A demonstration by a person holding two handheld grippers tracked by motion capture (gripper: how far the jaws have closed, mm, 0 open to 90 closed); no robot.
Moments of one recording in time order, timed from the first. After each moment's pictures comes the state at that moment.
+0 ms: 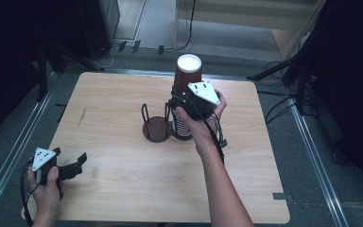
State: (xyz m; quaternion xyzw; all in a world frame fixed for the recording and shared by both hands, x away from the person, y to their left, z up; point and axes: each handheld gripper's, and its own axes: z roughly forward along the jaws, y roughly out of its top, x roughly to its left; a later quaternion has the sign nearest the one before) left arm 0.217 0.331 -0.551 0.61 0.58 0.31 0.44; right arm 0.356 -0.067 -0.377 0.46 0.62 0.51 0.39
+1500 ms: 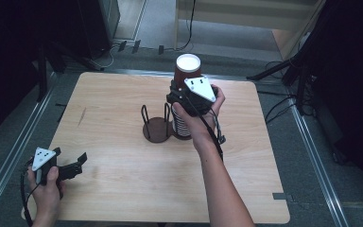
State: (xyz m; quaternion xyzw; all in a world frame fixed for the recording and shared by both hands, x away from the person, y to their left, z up) left arm 0.217 0.331 -0.551 0.61 0.58 0.30 0.44; right arm 0.357 -0.059 -0.364 0.45 0.61 0.51 0.41
